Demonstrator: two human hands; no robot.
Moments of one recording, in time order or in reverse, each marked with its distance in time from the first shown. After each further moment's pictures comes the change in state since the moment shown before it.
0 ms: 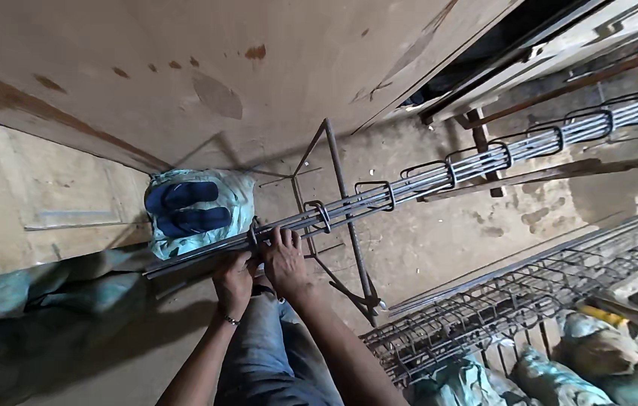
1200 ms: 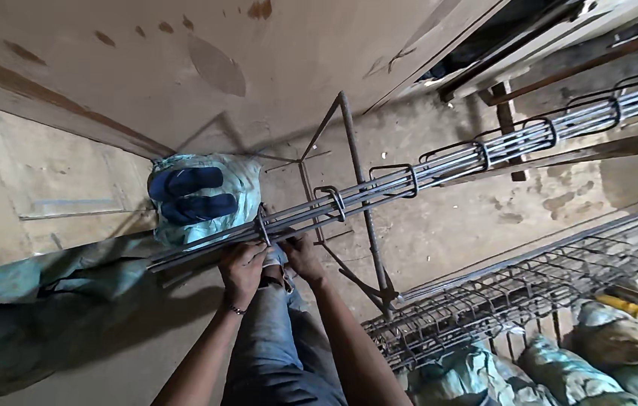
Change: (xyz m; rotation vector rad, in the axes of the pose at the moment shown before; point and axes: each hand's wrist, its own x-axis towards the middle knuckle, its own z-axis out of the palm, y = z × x) left_hand -0.002 -0.023 0.014 -0.244 0.062 0.076; right_hand 0.009 0.043 0.079 1.328 0.222 0.105
